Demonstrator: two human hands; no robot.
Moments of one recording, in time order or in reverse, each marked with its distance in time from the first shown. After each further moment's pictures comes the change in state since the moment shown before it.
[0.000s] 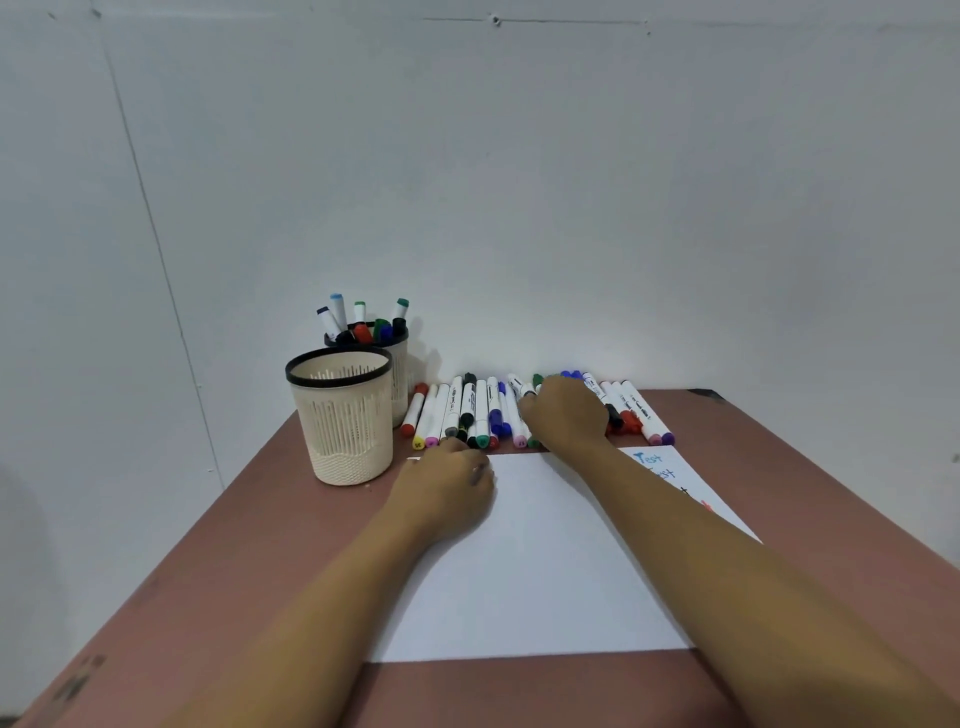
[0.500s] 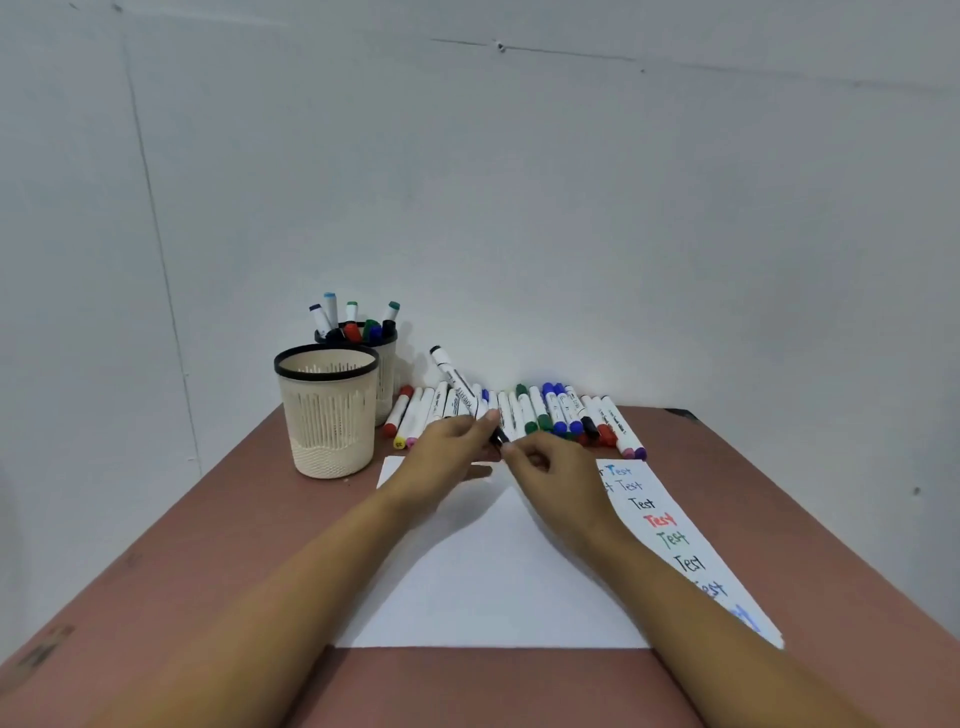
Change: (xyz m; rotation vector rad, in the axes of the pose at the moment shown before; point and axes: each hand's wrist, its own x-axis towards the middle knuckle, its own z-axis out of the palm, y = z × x) left_hand 0.000 0.035 -0.021 -1.258 -0.051 -0.158; right_hand -0.089 0.024 -0.024 0.642 -0.070 -0.188
